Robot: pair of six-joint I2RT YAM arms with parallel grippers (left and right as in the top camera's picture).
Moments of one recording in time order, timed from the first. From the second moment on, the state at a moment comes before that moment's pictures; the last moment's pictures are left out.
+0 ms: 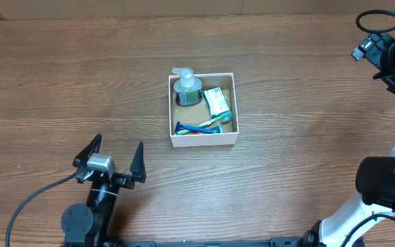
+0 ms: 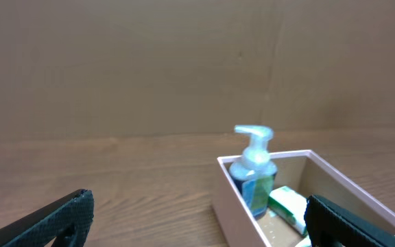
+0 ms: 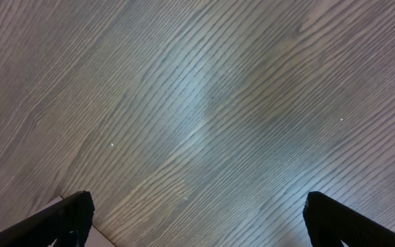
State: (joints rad) left arm -0.05 0.08 0.16 -0.05 0.16 -0.09; right arm -0.29 1.95 2.25 -1.60 0.03 0.50
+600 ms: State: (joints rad) left arm -0.03 0.02 0.01 -0.08 0.07 -0.10; right arm -0.29 1.95 2.25 -1.60 0.03 0.50
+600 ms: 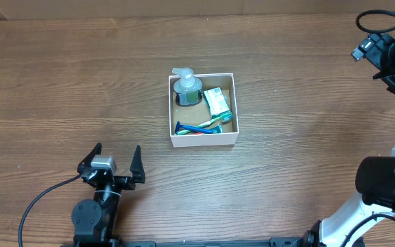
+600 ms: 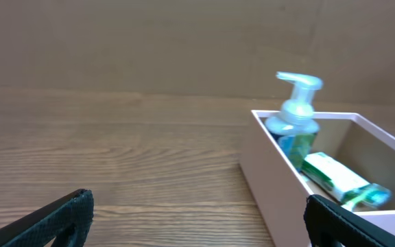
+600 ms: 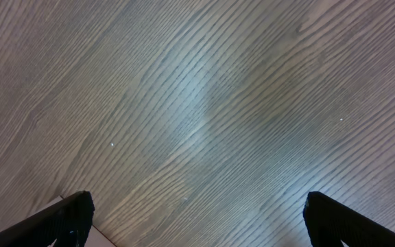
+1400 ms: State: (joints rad) left arm -0.03 0.02 0.01 -0.08 0.02 -0.09; right arm -0.29 1.95 2.25 -1.60 0.03 0.50
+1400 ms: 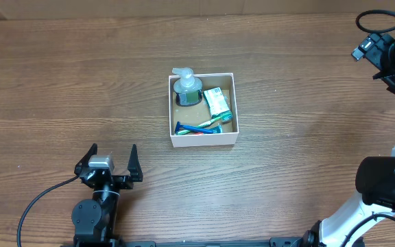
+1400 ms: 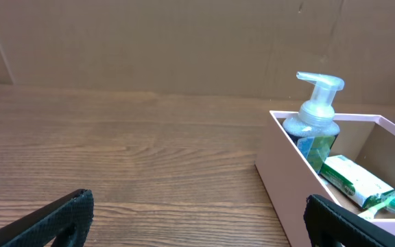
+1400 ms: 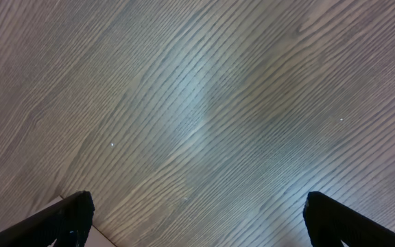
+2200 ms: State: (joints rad) left arm -0.03 0.02 0.01 -0.08 0.02 -0.09; right arm -0.06 1.38 2.25 -1.60 0.02 0.50
